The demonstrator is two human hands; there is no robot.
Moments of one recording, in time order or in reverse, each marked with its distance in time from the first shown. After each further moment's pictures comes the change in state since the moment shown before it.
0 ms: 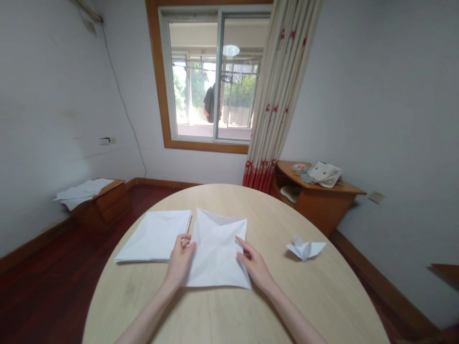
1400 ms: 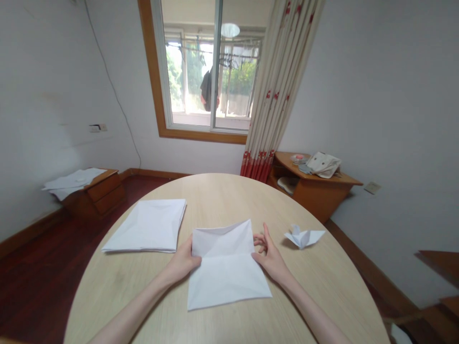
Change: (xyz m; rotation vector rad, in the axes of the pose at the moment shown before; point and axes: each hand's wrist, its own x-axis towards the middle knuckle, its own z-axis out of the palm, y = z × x) left_hand -0.011 -0.008 0.010 0.114 -0.454 -0.012; right_hand -0.010 0.032 -0.059 -0.237 0.005 -0.052
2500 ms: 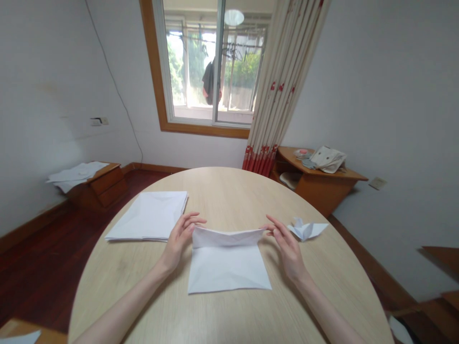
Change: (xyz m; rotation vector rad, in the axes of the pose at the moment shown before) left_hand -0.012 0.030 -0.006 -0.352 0.168 0.225; right_hand -0.016 -0.051 -0.018 0.206 0.136 -0.107
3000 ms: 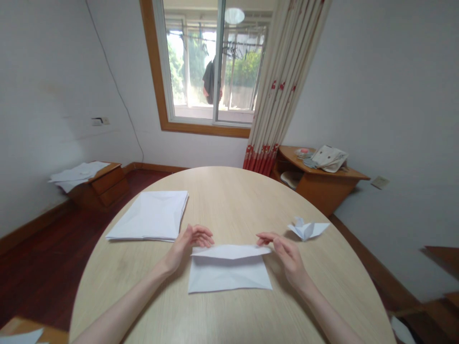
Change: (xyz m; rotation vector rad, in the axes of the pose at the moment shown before) left_hand -0.001 -0.009 0.000 -0.064 -0.277 -0.186; right_hand -0.009 -0.022 0.003 -0.123 -0.170 -0.153
